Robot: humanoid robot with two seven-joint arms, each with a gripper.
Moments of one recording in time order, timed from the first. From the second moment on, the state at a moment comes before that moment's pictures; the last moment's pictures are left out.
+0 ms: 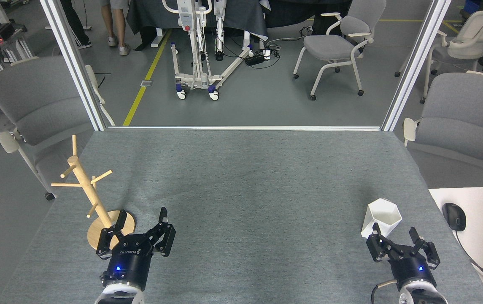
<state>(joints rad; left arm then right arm) -0.01 -0.08 0.04 -1.65 -1.47 -0.03 0.02 -0.20 -0.12 -0.23 -1.06 1.42 -0.19 -0.11</state>
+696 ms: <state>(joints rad) -0.02 -0.11 0.04 -1.58 -1.47 -0.03 0.03 -0.28 -0.12 -0.23 -0.97 1.44 -0.19 -0.11</state>
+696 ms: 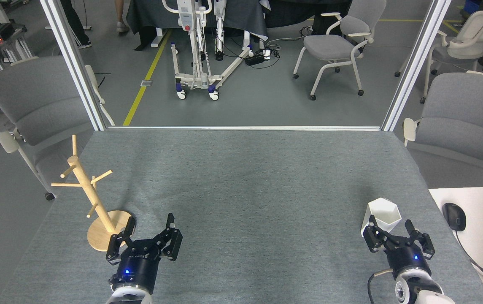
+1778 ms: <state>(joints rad) -0.01 -0.10 0.04 -1.58 -1.47 -0.03 0.03 -0.33 -0.10 -0.22 -0.91 1.46 -0.14 -0.11</state>
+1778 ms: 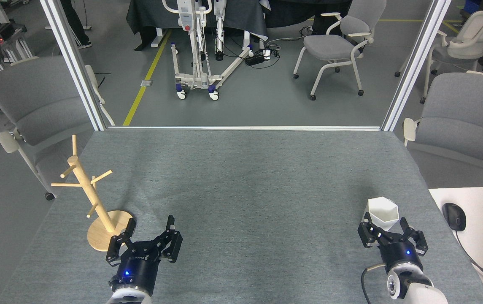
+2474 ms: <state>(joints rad) -0.02 -0.09 0.04 -1.57 -1.47 -0.05 0.03 -0.35 -0.06 -0.22 -0.86 1.46 -0.10 -0.10</state>
